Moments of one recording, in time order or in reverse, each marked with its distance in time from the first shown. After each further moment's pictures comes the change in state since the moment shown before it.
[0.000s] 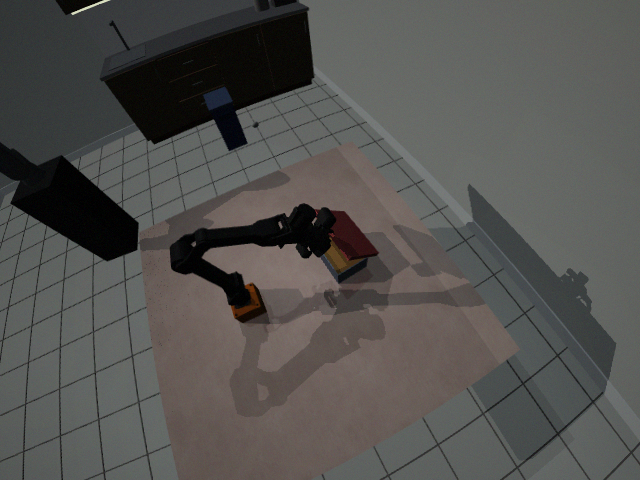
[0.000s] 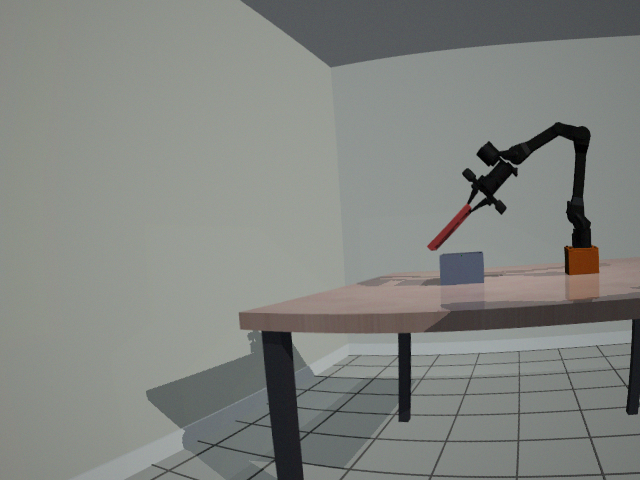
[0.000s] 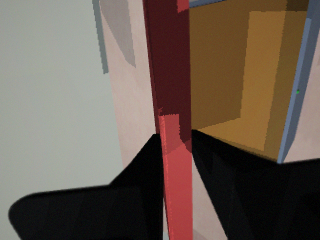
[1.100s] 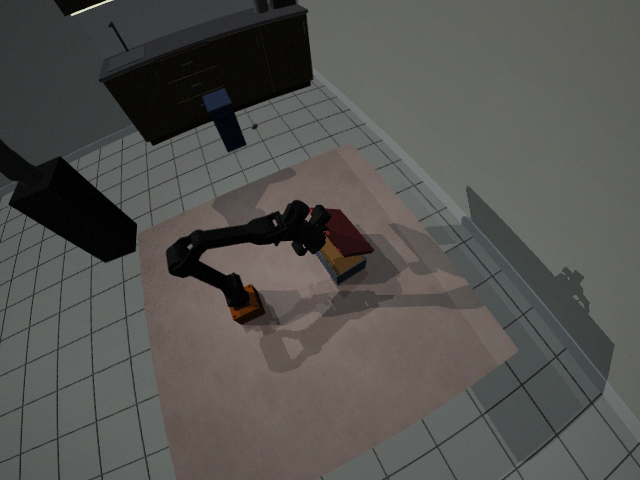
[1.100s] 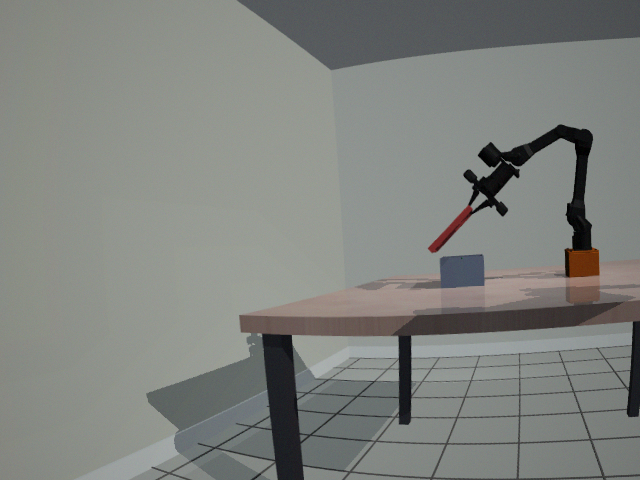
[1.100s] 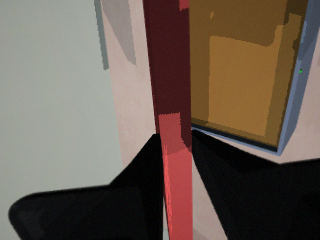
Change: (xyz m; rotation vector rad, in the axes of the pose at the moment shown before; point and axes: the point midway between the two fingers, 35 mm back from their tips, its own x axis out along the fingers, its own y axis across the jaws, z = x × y) arm -0.003 -0.001 -0.020 -0.007 0.006 0.007
